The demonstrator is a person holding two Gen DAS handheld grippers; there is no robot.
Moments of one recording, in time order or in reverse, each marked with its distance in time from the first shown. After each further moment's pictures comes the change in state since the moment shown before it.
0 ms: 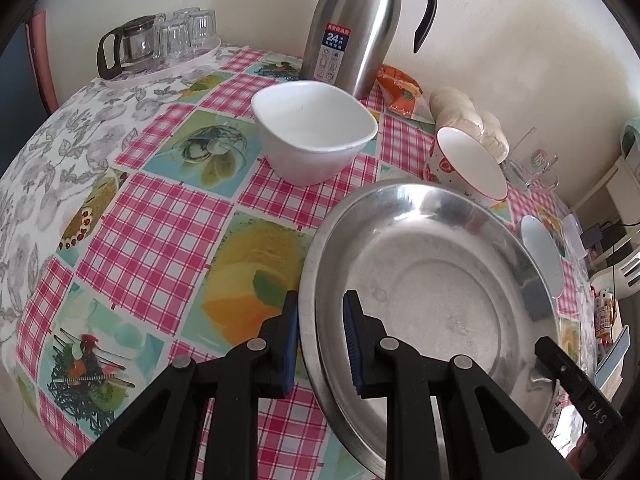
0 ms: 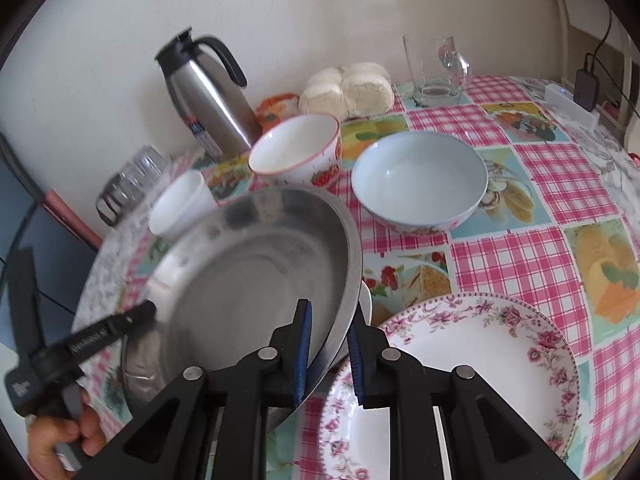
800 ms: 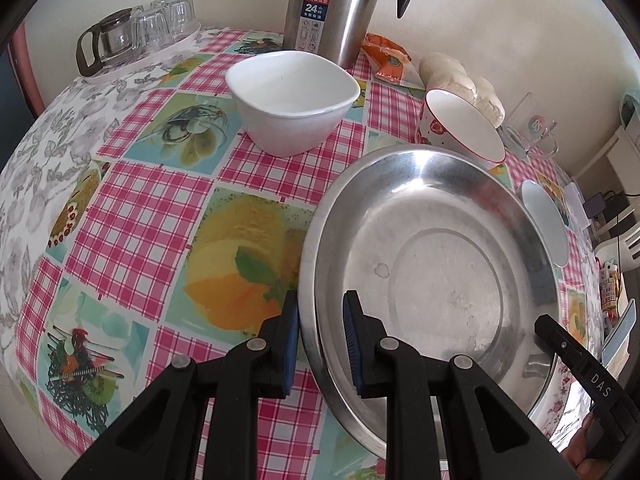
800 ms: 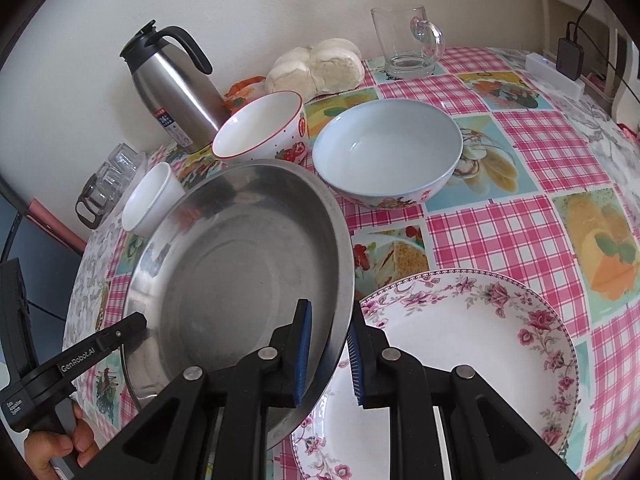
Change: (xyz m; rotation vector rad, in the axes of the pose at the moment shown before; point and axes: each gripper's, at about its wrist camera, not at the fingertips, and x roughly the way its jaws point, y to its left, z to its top) left arm 0.012 -0.013 -0.006 0.063 0.083 0.009; right arm 0.011 -0.019 -0.003 0.070 0.055 -0.041
